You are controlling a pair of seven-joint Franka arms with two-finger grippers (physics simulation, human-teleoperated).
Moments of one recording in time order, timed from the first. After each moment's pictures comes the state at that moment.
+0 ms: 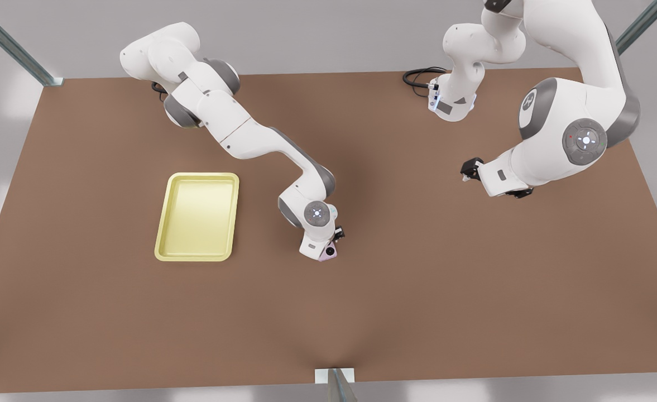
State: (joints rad) left arm -0.18 0.21 -0.04 -1.40 -0.09 1.39 0.20; right arm 0.60 1.05 0.18 -1.14 -0.13 2.18 0.45
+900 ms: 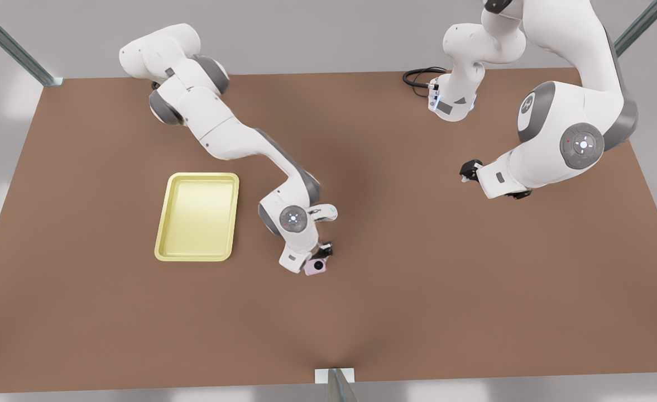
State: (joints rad) left arm -0.18 0.22 -0.04 -1.40 -0.09 1.39 0.20; right arm 0.47 0.93 0.18 -1.17 -0.15 2.23 0.46
